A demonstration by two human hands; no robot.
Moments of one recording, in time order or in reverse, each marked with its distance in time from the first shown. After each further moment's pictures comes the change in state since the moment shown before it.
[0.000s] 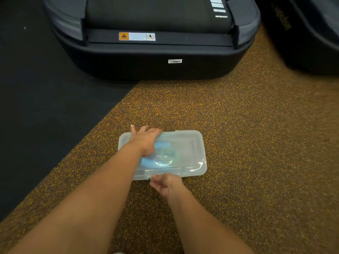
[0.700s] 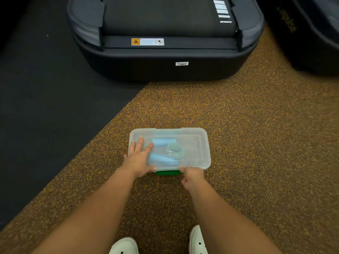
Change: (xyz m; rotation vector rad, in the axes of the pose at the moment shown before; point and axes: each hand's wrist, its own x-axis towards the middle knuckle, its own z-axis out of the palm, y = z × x) left_hand -0.079 -0.024 0.049 -0.218 -0.026 -0.203; right_hand -0.025 -0.016 -0.041 -0.034 0.286 -0.190
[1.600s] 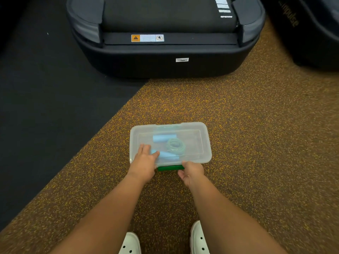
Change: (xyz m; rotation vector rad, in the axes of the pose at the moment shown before) left_hand -0.016 0.017 0.024 0.137 0.121 0.108; right_hand 0.002 0.002 0.003 0.118 -0.025 0.010
